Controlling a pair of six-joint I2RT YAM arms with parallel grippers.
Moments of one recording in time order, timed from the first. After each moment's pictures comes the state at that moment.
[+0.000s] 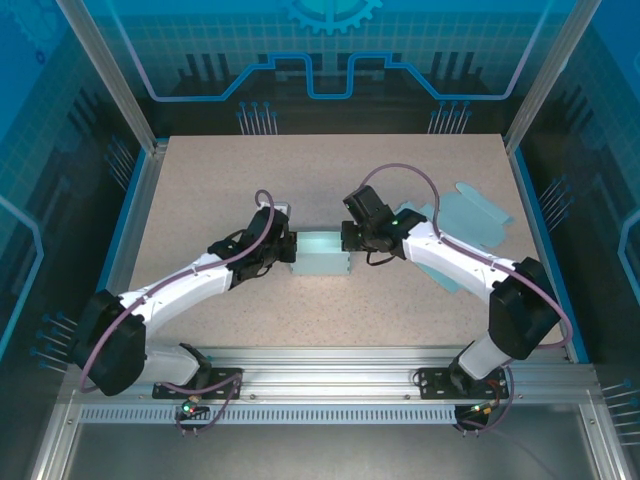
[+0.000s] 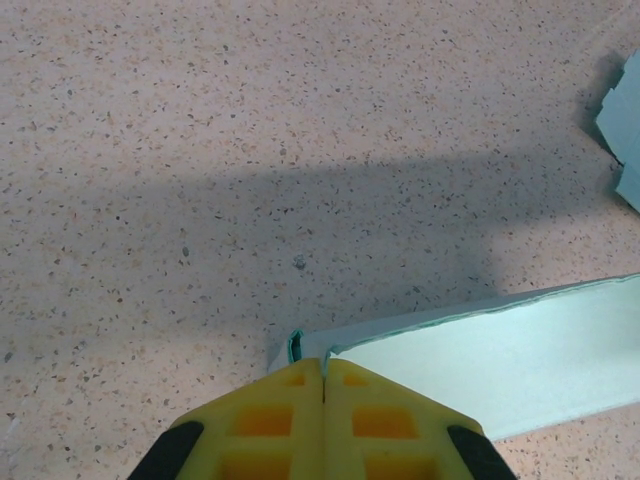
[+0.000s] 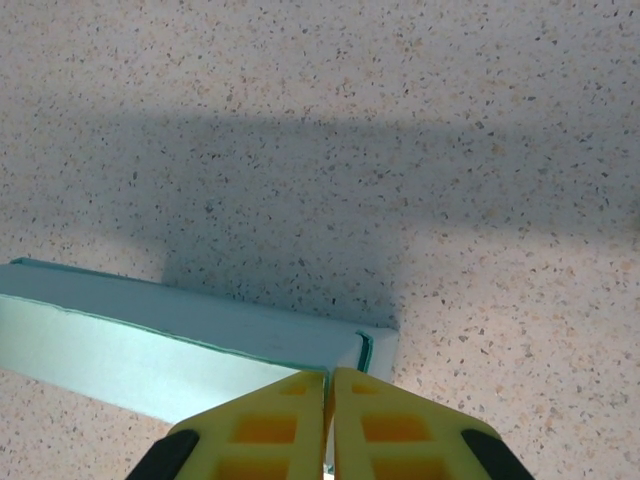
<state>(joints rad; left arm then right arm) -0.59 1.34 0.85 -0.29 -0.17 -0.49 0.69 1.57 1.19 -0.59 0.09 0.61</state>
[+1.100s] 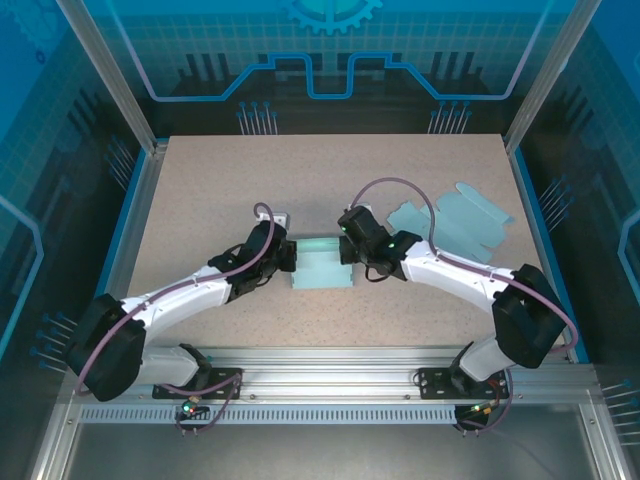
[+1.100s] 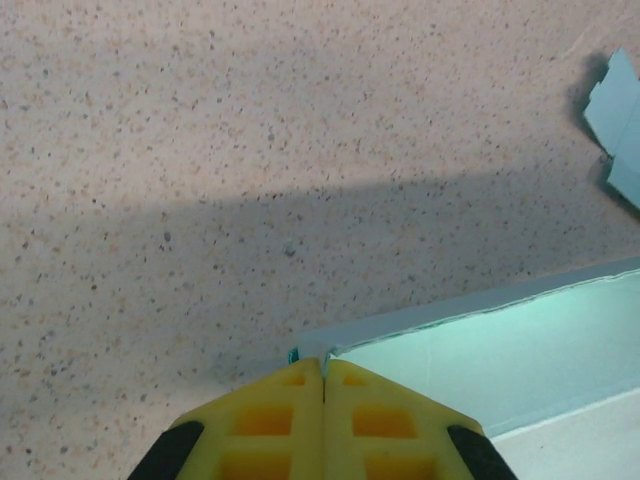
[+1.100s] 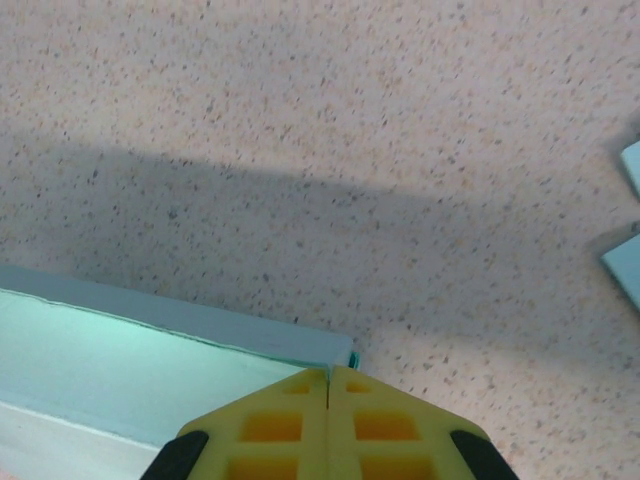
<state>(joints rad) -0.62 1.30 0.71 -0.11 -0.18 -0.49 0.77 1.51 1.02 -0.40 0.29 0.52</state>
